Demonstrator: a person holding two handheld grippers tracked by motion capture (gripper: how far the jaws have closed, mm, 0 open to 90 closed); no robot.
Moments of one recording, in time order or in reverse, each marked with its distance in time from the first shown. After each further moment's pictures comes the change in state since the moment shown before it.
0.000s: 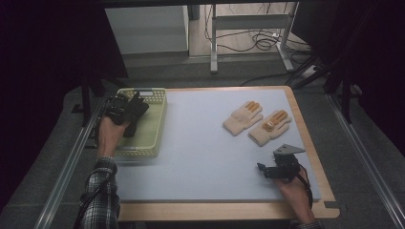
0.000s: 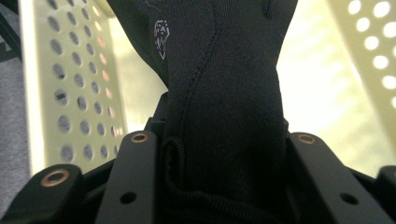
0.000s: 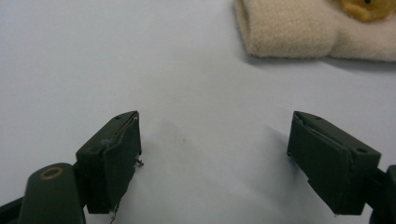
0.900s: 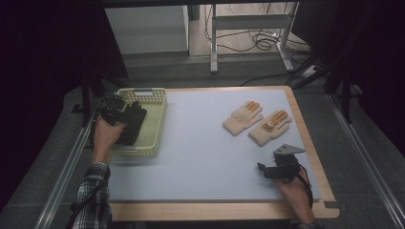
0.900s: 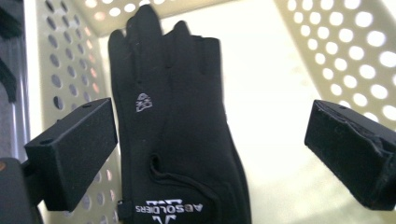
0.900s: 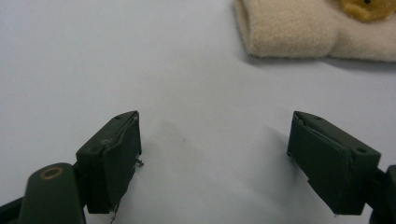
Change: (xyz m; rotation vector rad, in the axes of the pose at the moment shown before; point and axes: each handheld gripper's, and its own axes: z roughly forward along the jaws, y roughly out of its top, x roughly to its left) left arm -0.007 -0.016 -0.035 -0.127 -0.089 0.029; right arm 0.000 0.000 0.000 0.000 0.000 0.000
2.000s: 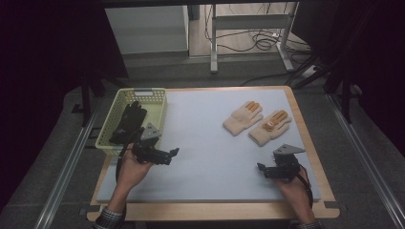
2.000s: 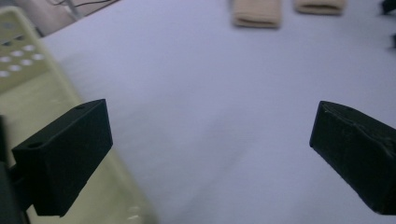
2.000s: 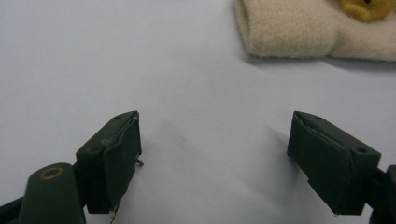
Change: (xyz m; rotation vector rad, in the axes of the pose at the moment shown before) left arm -0.164 -0.071 -0.049 -0.289 -0.288 0.314; right arm 0.000 0.000 0.000 0.003 0.001 0.001
